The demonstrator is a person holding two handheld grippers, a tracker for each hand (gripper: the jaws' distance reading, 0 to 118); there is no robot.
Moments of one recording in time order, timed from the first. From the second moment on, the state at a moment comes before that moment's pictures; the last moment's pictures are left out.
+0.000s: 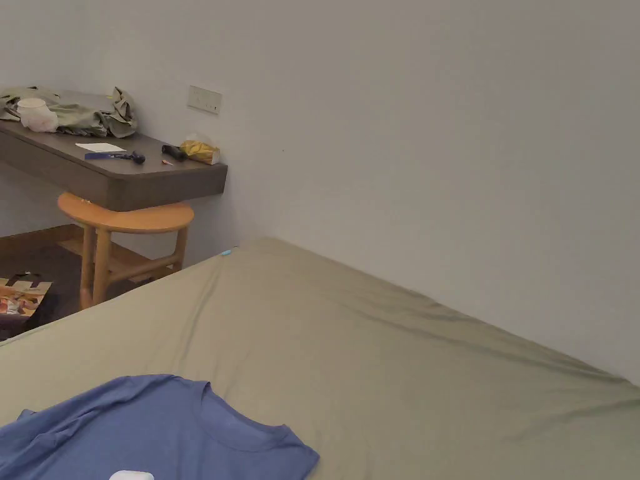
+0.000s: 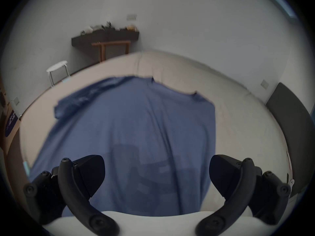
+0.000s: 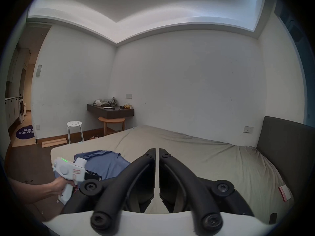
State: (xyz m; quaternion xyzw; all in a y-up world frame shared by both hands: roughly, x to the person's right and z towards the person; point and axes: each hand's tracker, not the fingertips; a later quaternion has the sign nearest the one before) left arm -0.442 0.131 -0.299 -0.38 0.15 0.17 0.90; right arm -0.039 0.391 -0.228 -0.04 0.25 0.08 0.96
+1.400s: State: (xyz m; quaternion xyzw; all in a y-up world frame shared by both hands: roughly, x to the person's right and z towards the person) left arm 0.116 0.250 -0.319 -0.30 -0.34 -0.03 0.89; right arm 0.264 0.379 -0.127 -0.09 -0.04 0.02 0.99
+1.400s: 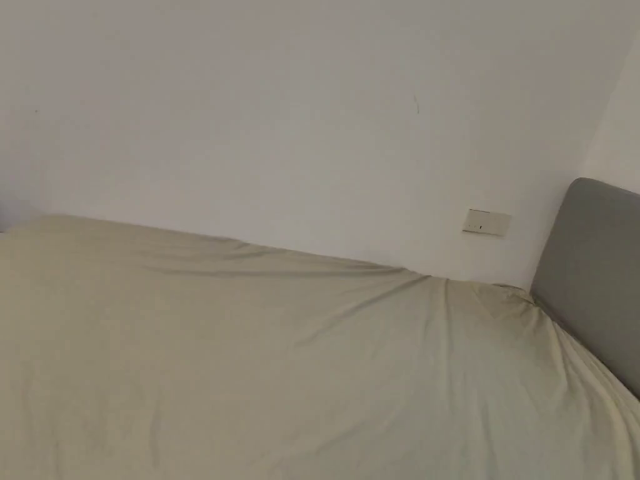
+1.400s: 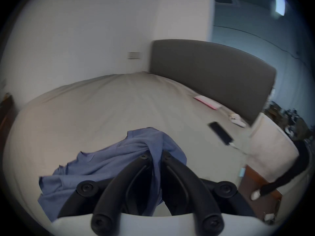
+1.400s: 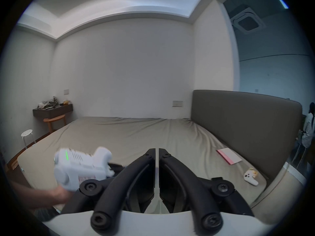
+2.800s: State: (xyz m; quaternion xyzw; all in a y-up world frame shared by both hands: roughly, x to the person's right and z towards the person) left arm -0.222 0.347 -0.198 -0.28 -0.07 0.12 0.95; right arm 0.150 0.397 -0.130 -0.06 0.11 0.03 0.99
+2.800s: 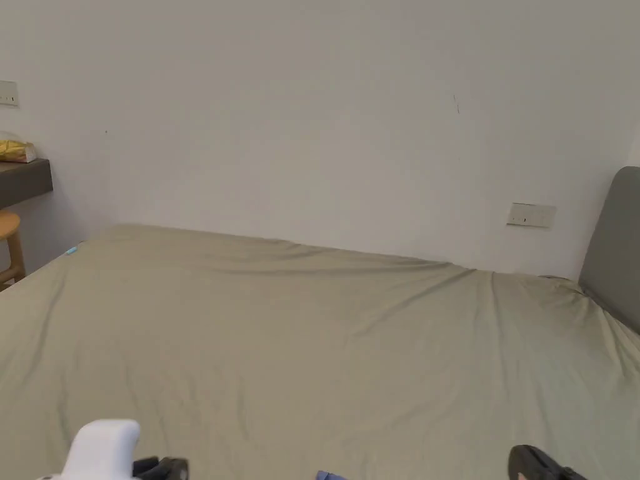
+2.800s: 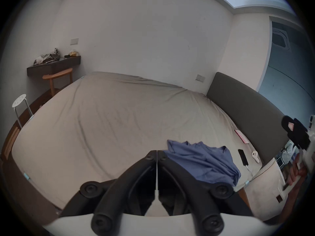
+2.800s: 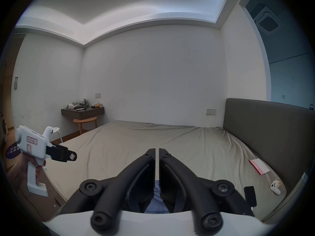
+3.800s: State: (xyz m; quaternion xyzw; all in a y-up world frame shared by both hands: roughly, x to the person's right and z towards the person) left arm -0.111 0.152 -0.366 -0.45 -0.05 0.00 0.89; right arm 0.277 0.362 -0.133 -0.16 -0.04 0.04 0.99
